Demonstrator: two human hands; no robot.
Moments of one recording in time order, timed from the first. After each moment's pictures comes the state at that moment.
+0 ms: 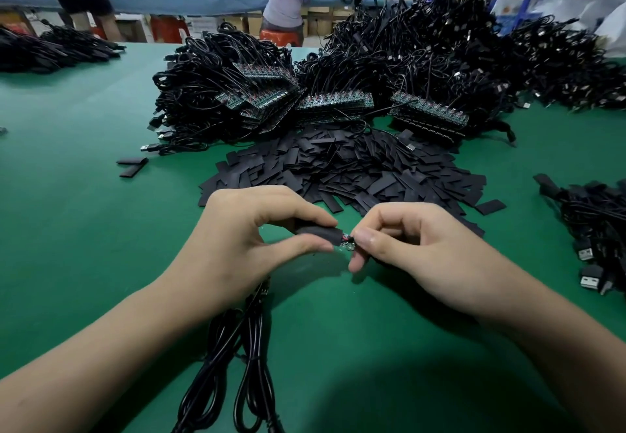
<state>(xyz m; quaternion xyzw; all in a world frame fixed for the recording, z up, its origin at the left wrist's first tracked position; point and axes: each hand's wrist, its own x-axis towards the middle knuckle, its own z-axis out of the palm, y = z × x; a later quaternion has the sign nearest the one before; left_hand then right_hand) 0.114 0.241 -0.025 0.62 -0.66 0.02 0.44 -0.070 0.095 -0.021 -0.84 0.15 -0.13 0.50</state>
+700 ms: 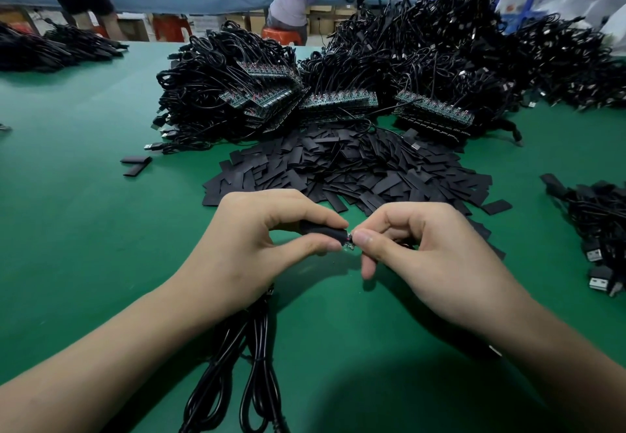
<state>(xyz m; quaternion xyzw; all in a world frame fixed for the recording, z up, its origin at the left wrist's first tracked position) 0.112 0.240 -0.028 0.62 -0.64 -0.03 0.45 -0.065 0.110 -0.026 -0.86 0.22 -0.21 0.42</state>
